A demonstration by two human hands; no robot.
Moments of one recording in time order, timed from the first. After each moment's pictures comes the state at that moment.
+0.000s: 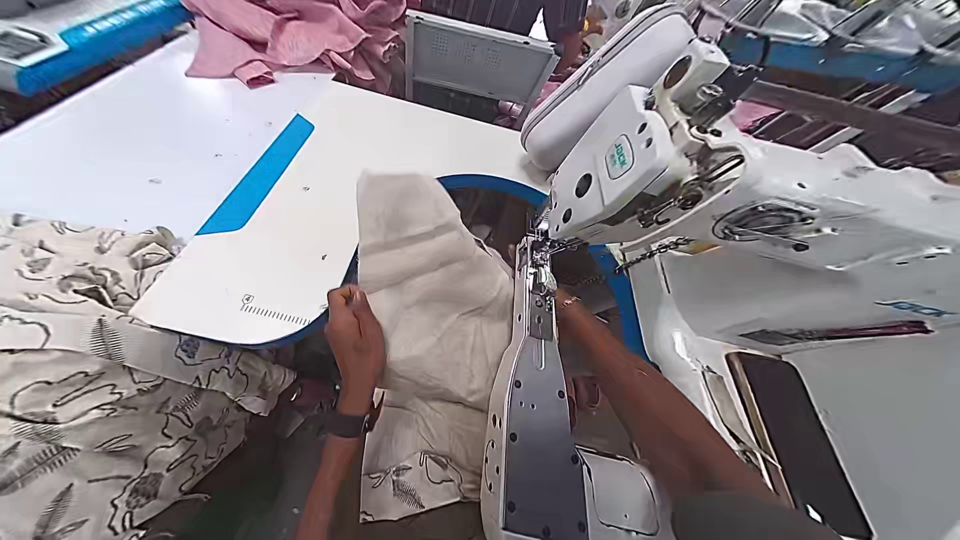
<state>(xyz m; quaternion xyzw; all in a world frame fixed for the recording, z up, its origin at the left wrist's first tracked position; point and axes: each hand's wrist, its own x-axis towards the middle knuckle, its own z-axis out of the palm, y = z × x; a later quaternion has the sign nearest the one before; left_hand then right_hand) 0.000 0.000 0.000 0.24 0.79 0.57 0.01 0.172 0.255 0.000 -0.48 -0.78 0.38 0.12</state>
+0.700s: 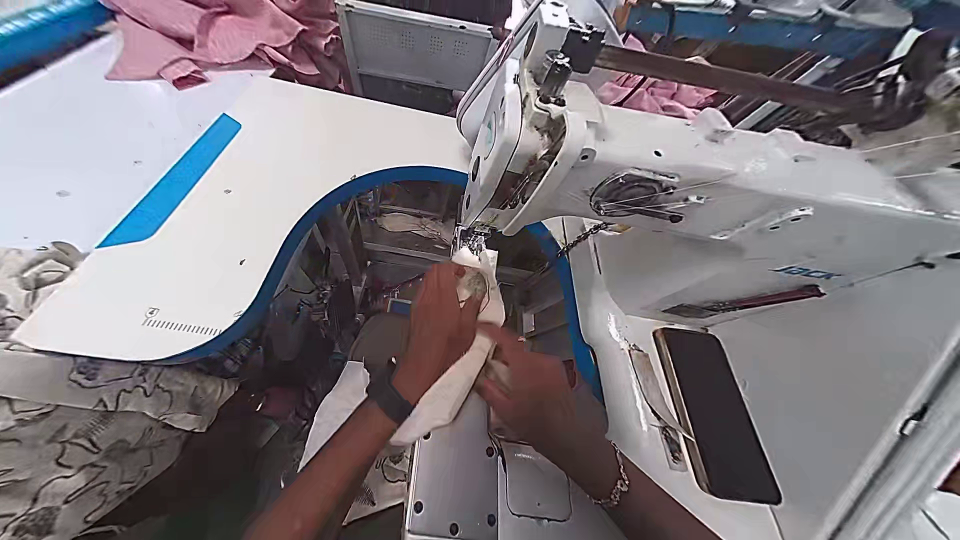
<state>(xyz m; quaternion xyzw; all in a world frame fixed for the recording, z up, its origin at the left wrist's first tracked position) 0.115 0.098 0.053 0.51 0.71 0.46 0.16 0.285 0.126 0.063 -0.27 -0.92 0.10 0.28</state>
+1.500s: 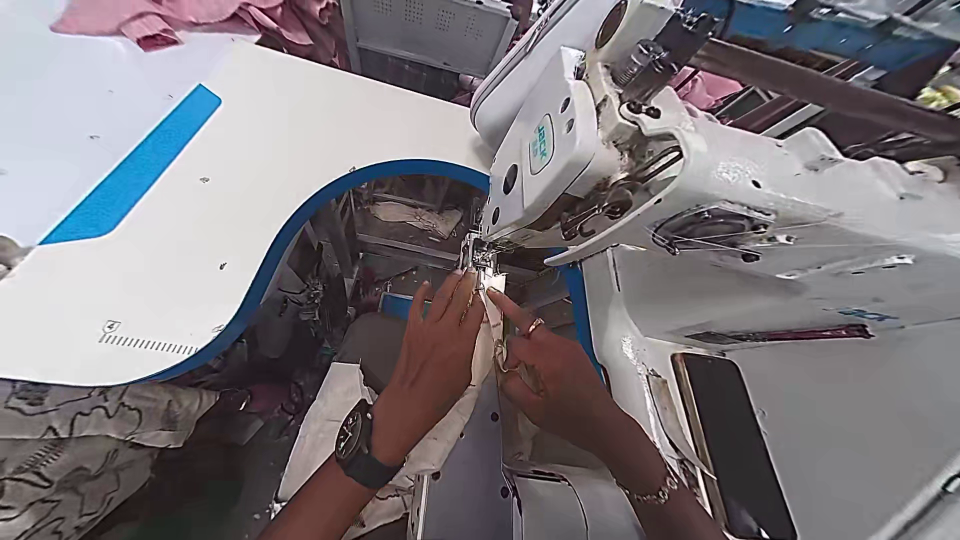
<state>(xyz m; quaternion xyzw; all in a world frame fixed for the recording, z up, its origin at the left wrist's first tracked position) 0.107 0.092 0.036 0.66 0.66 0.36 -0.03 0.276 0.169 0.078 -0.21 -0.94 0.18 0.18</state>
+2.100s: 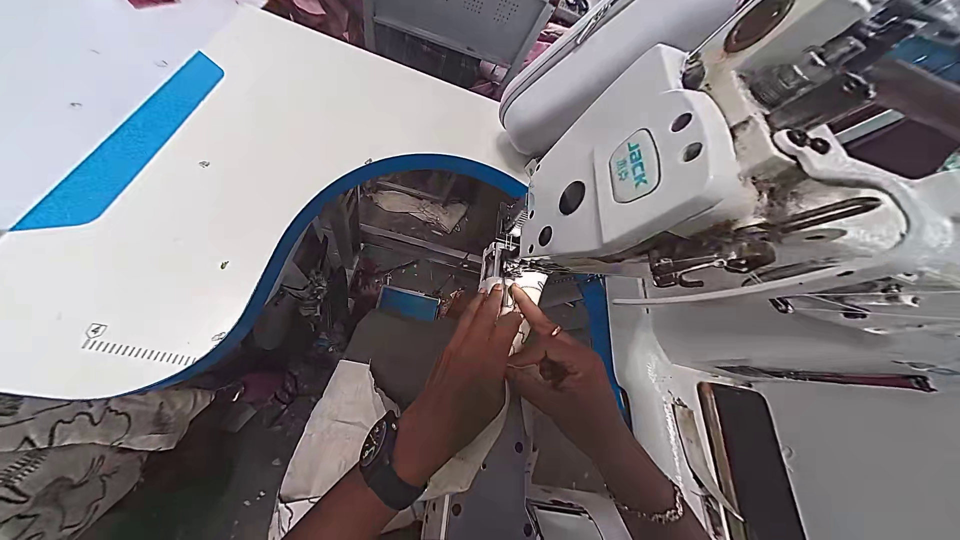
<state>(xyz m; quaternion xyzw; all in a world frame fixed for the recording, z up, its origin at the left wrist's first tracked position) 0.111 0.095 0.038 0.62 0.61 0.48 0.11 0.251 0.168 0.066 -0.28 -0.79 0.46 0.29</state>
